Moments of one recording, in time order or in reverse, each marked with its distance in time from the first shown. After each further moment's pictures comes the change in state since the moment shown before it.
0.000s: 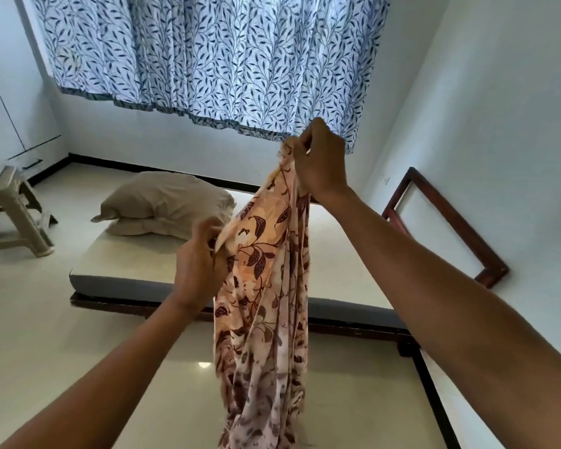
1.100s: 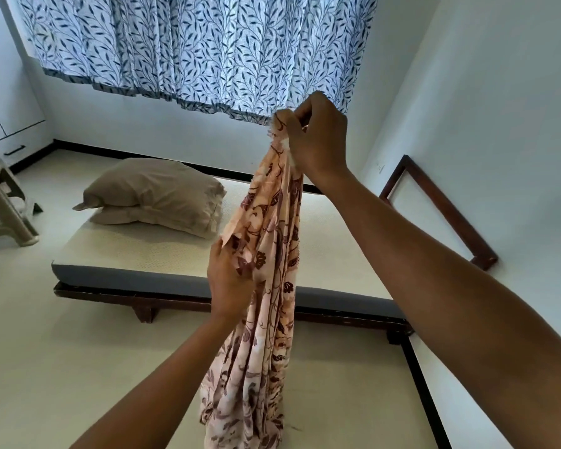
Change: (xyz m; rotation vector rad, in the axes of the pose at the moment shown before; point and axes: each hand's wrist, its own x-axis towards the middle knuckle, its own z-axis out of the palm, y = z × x) left_hand -0.050 0.031 0.103 -0.113 -0.008 -0.473; right_hand 0.002 0.015 -0.029 0.074 0.044 0.009
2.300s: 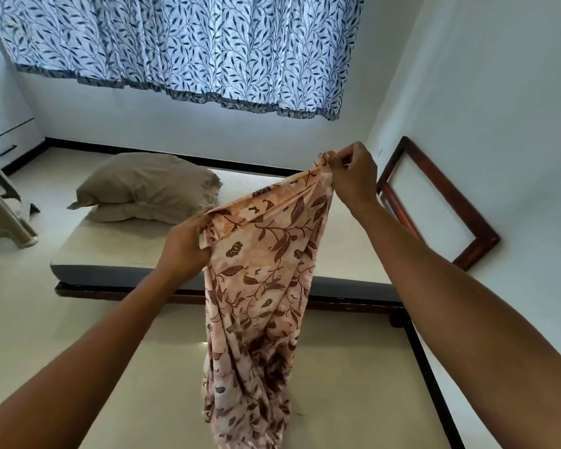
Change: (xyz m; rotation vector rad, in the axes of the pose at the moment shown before) left_hand 0.080 -0.018 -0.060 0.299 -0.371 0.235; right_hand -0.036 0.126 -0.029 -0.059 -0.029 0.356
